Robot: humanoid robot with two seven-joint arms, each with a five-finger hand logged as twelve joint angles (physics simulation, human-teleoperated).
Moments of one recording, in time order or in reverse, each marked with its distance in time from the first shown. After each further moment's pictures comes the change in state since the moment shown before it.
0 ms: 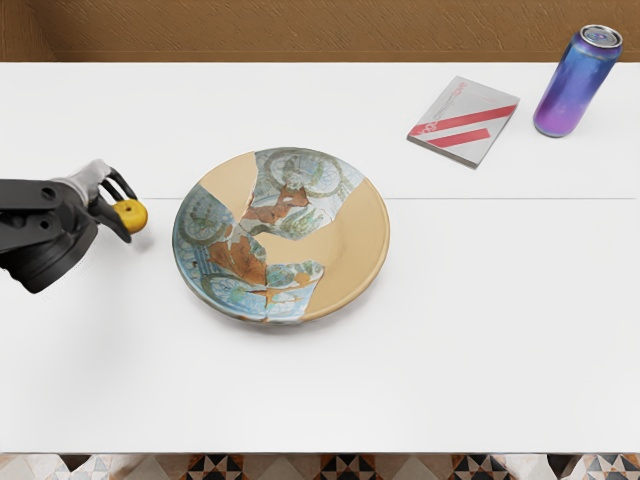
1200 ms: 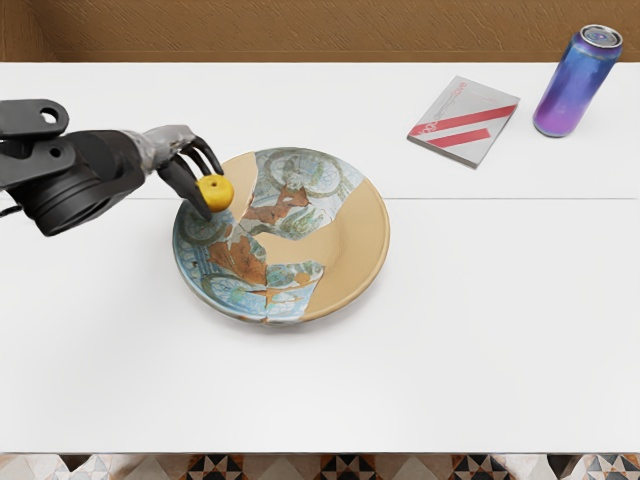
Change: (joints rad) left arm -0.061 -0.034 -0.257 -0.039 -0.078 -0.297 -0.008; right arm 0.000 0.000 0.000 0.000 0.000 0.000 0.000
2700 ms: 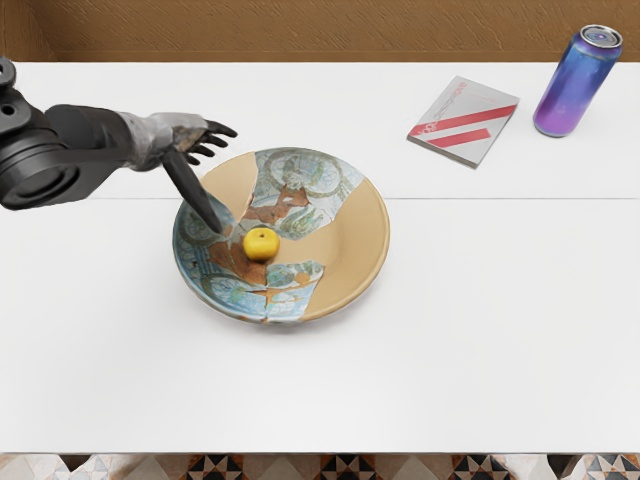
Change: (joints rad) left arm 0.000 0.091 -0.131 -0.023 -0.120 -0.200 -0.036; right arm 0.000 0.000 0.000 0.000 0.000 0.000 0.000
